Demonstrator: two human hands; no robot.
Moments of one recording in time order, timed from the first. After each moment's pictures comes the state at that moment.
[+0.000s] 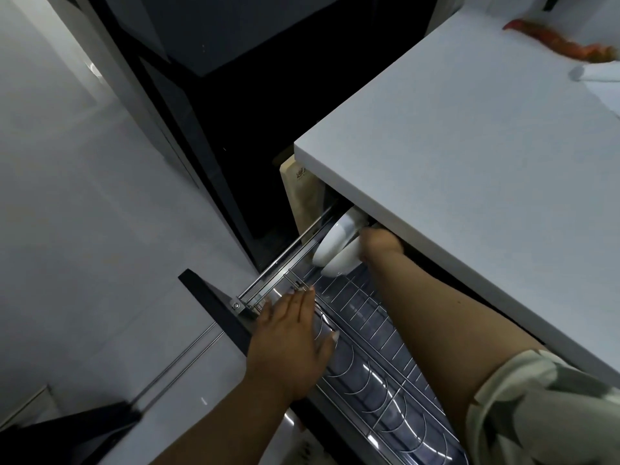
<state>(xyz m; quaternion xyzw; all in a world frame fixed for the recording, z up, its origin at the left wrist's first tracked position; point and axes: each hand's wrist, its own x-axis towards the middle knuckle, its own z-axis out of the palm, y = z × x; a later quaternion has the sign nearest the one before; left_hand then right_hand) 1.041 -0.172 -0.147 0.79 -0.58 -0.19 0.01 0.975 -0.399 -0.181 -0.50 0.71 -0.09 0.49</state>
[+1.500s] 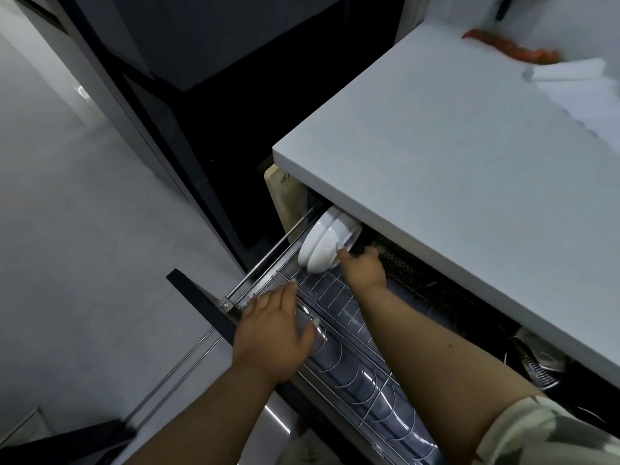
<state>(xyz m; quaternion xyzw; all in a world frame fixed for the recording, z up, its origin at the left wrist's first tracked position) 1.042 -0.172 -0.152 0.80 -0.57 -0.16 0.05 0.940 -0.336 -0.166 -0.53 0.69 -0.10 0.48</state>
